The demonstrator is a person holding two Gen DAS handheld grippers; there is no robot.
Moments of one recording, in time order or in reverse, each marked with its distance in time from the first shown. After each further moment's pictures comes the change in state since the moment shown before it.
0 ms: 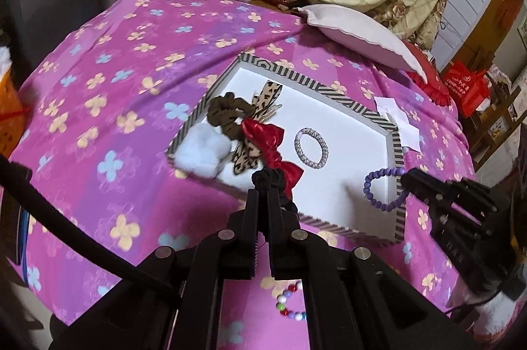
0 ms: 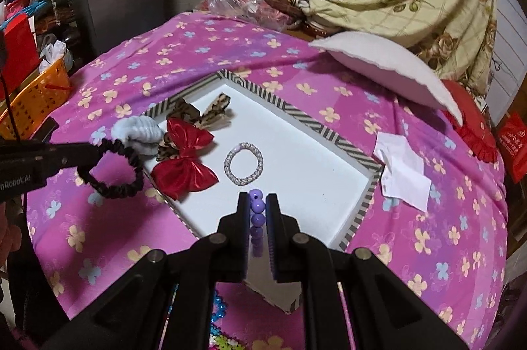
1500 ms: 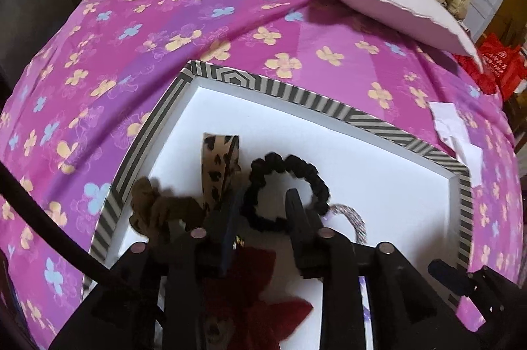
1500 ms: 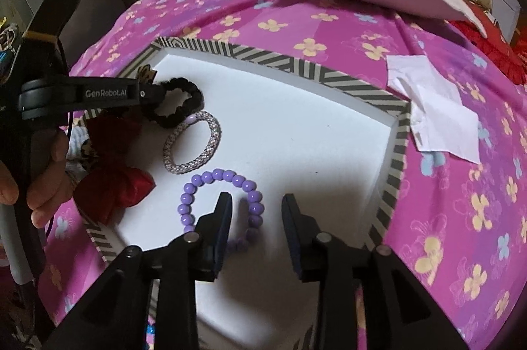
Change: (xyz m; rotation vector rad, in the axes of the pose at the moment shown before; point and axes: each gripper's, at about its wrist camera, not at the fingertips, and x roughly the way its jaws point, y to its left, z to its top) left arm 0.158 -0.039 0.092 0.082 0.108 0.110; right arm 0.097 -0.071 -0.015 0.264 0.118 0.094
